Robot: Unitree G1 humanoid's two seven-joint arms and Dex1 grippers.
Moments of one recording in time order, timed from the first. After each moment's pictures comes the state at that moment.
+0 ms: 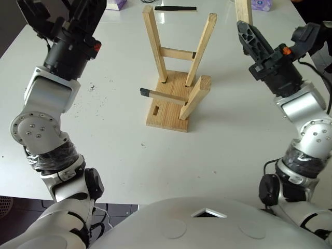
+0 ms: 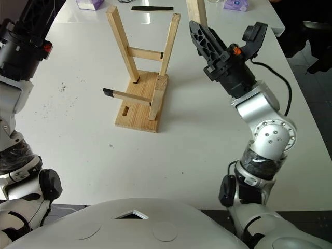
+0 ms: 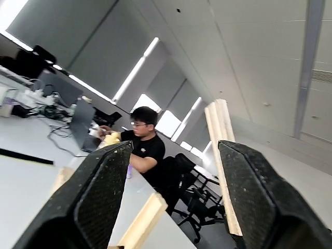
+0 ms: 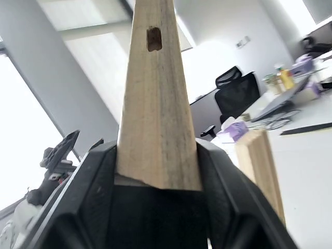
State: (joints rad) left arm -0.43 0.44 0.45 -0.36 -1.52 0.74 -0.09; right arm -0.39 -0.32 -0.37 -0.38 1.20 0.89 0.39
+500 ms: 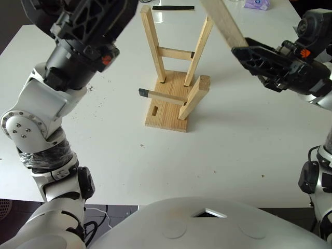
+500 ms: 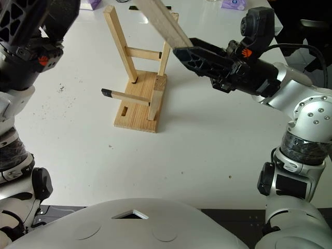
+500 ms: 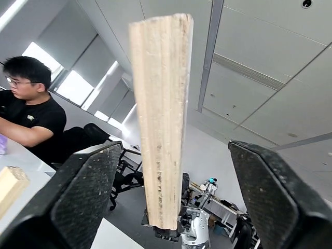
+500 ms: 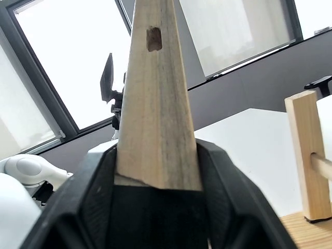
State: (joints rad) left arm -0.40 0.50 0.33 -0.44 -1.93 0.79 -0.15; right arm -0.47 -0.64 -0.28 -0.29 1.42 1.10 0.74
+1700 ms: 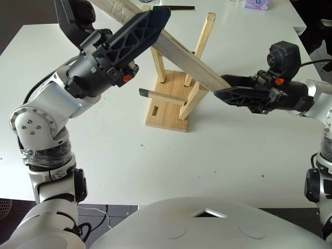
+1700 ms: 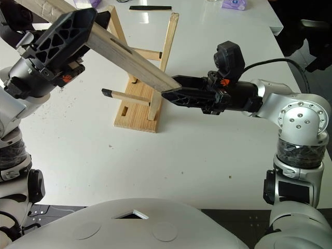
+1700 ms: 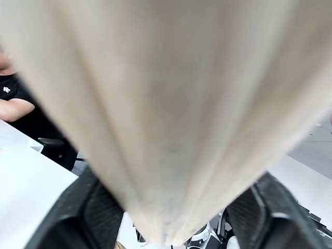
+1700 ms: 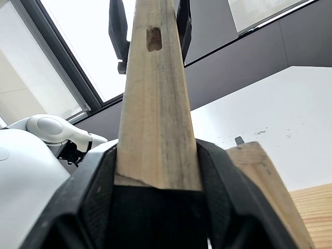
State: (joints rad) left arm -0.40 0.58 0.21 -0.41 -1.85 0.81 -0.30; right arm -0.41 -0.65 -0.16 -0.34 1.33 1.10 0.89
